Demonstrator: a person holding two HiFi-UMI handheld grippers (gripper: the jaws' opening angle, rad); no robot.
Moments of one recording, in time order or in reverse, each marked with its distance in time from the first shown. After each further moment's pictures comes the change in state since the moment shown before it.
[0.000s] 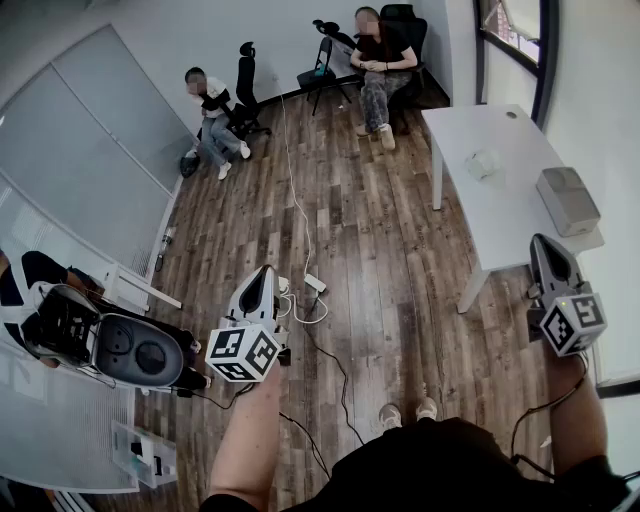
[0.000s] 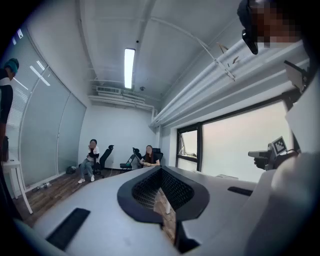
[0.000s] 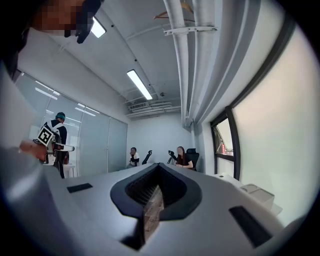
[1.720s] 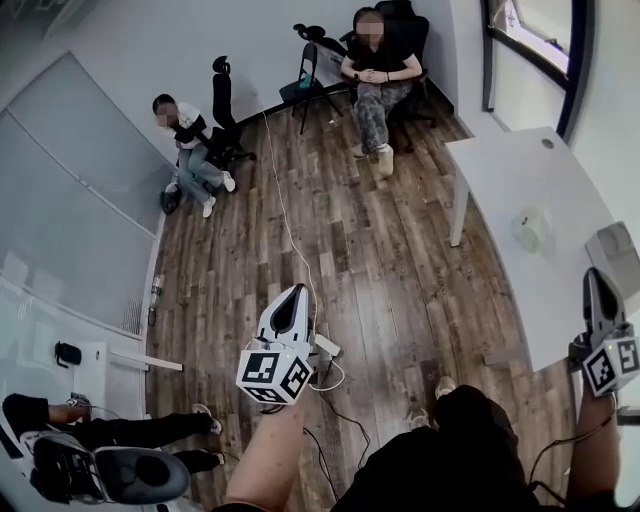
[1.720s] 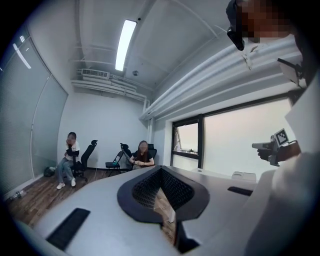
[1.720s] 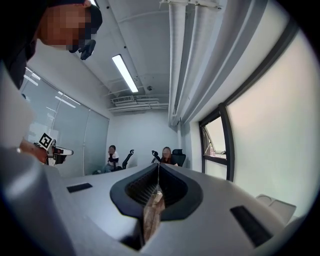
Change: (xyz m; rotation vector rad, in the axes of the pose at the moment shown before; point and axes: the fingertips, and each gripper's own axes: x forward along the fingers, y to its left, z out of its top) left arm 0.390 0.126 -0.024 -0.003 0.050 -0.192; right arm 0.279 -0.098 0.007 -0.059 0.009 -0.225
